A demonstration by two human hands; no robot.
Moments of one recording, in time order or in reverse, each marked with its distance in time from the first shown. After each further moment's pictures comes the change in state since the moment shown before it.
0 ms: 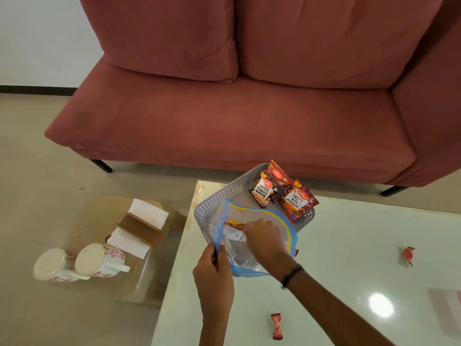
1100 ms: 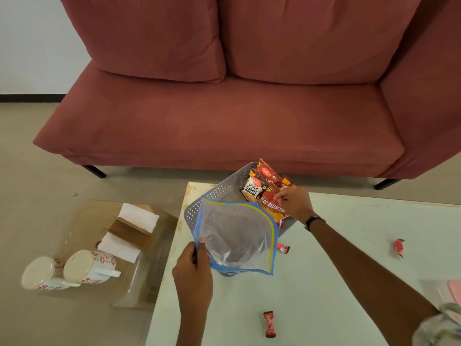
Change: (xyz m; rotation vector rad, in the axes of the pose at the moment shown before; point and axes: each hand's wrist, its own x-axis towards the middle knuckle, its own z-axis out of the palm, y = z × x) left_hand 0.006 0.001 -0.003 0.035 0.015 0.052; right_hand 0.056 0.146 0.010 0.482 0.111 0.293
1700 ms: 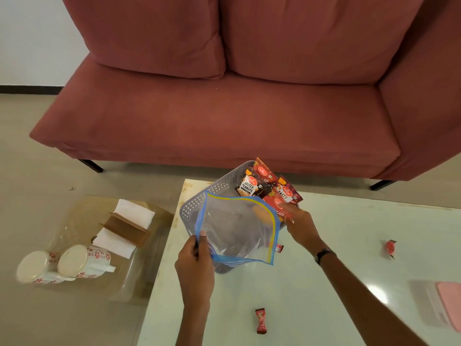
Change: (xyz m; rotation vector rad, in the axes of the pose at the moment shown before) left_hand -0.004 0.011 0.016 -0.102 0.001 -0.099; right_hand -0.056 0.034 0.013 0.091 0.076 -0.107
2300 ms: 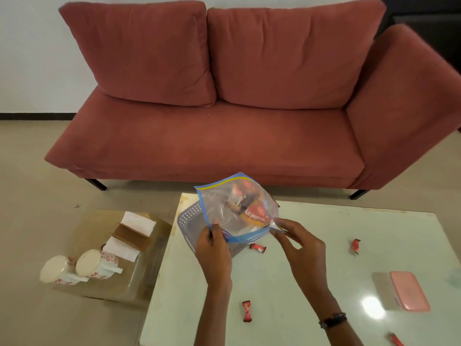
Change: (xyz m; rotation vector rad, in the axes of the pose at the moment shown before) left_hand -0.072 0.095 0.016 -0.259 0.010 -0.061; right_hand -0.146 -0.115 -0.126 0.481 0.376 -0.072
